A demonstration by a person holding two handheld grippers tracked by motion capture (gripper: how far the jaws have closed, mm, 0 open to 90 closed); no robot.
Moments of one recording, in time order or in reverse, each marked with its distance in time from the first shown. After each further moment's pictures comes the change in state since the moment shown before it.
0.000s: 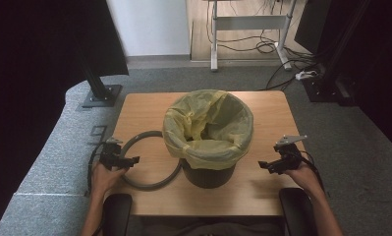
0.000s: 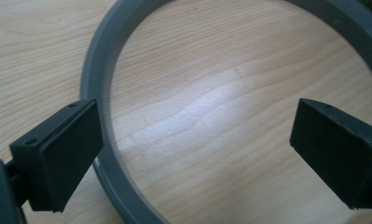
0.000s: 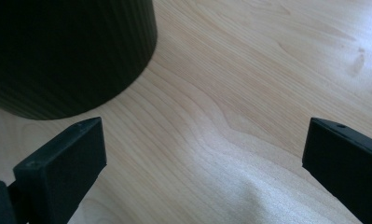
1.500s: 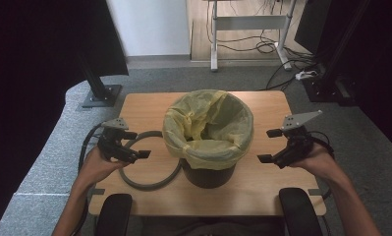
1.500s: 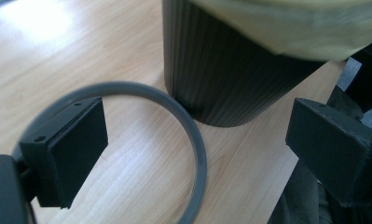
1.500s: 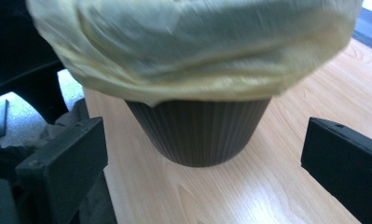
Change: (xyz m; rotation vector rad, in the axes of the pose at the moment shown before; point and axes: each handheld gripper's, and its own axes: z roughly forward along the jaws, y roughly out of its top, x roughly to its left) left arm -0.095 0.085 -0.119 -0.060 -0.290 0.327; right arm 0.064 0.104 -0.105 -0.071 0.271 -0.219
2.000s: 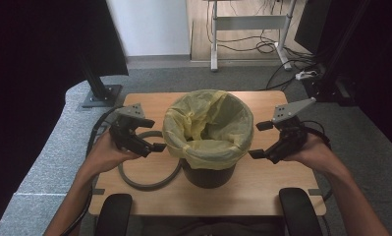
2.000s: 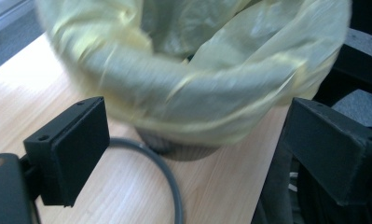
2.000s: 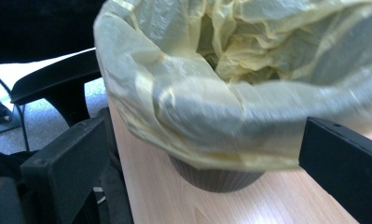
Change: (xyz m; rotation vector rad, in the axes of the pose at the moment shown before) left arm -0.050 0.074 -0.010 -0.005 -0.088 0.182; right arm 0.026 0.053 -0.005 0.009 0.058 -0.074
